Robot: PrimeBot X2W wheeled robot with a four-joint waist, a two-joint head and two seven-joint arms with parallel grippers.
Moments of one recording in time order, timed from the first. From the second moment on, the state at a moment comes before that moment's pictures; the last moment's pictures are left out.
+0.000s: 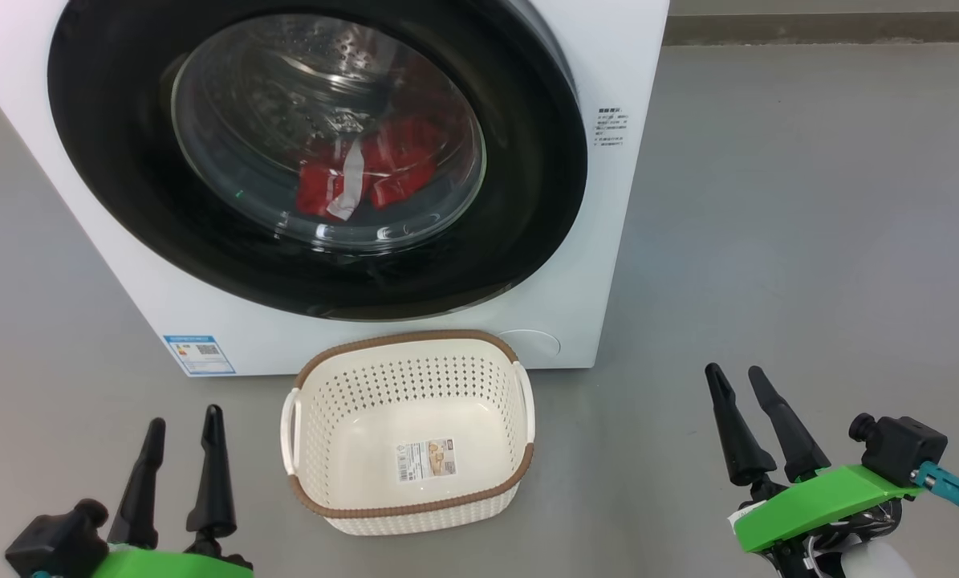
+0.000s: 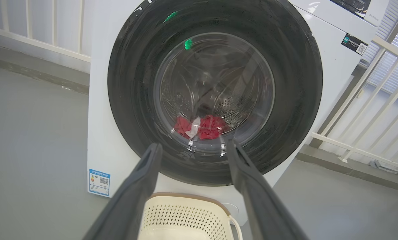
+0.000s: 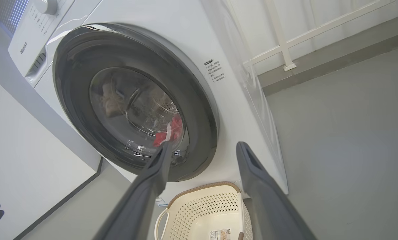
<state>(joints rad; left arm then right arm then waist) -0.02 0.03 0.00 0.10 -0.48 -0.11 -0.17 -0.13 -0.13 0.11 0.22 0.69 0.13 -0.17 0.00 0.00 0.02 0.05</state>
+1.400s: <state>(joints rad) 0.00 0.03 -0.01 0.05 -0.15 -0.11 -0.25 -0.17 -0.13 0.11 0.20 0.36 0.13 -0.25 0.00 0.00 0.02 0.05</state>
